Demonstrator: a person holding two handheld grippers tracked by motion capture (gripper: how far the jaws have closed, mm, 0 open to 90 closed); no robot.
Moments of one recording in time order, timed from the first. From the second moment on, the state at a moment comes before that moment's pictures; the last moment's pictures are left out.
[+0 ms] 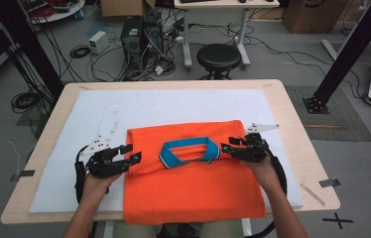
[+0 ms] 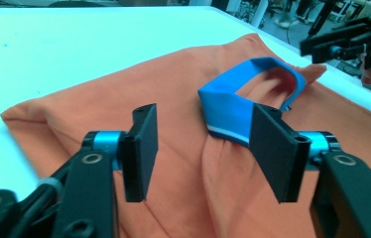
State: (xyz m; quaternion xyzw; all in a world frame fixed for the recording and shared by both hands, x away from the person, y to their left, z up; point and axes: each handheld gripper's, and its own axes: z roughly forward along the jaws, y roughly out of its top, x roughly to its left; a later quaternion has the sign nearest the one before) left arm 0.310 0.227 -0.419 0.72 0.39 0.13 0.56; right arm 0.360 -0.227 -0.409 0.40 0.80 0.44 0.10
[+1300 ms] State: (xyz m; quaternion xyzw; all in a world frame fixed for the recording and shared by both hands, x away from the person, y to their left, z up) left arm 0.349 0.158 -0.416 0.76 0.38 0.06 0.53; right arm 0.313 -0.252 -0.414 0.40 0.76 0.49 0.12
